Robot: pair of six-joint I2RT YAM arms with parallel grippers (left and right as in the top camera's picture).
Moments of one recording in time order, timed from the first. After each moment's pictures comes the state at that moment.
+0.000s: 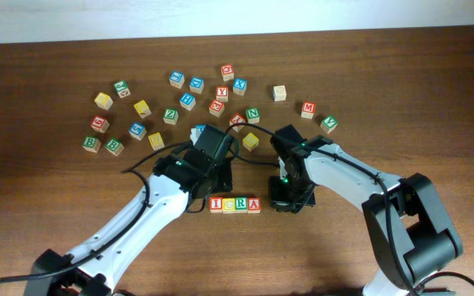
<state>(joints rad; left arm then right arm) -0.58 1.53 1.05 -0.69 -0.07 -0.57 0.45 1.82 1.05 -0.86 -0.32 0.49</state>
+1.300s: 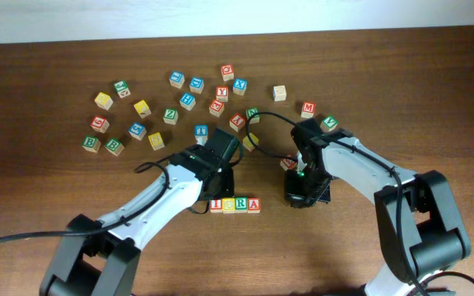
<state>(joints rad) -0.58 1.69 1.04 -0.70 -0.03 -0.57 0.32 1.82 1.05 -0.91 -0.30 0.46</state>
